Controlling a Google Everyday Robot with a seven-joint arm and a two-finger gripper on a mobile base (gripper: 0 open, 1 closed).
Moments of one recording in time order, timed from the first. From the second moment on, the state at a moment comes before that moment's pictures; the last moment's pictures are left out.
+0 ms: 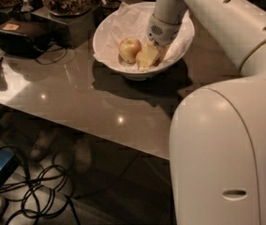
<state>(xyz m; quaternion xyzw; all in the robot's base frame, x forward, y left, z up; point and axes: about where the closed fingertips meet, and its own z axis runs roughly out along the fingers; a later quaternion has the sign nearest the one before) 0.676 -0.075 0.853 -0.45 0.89 0.08 0.07</state>
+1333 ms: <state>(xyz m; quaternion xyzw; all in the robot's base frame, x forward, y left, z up) 0.615 -0.085 0.921 -0.48 0.86 0.09 0.15</state>
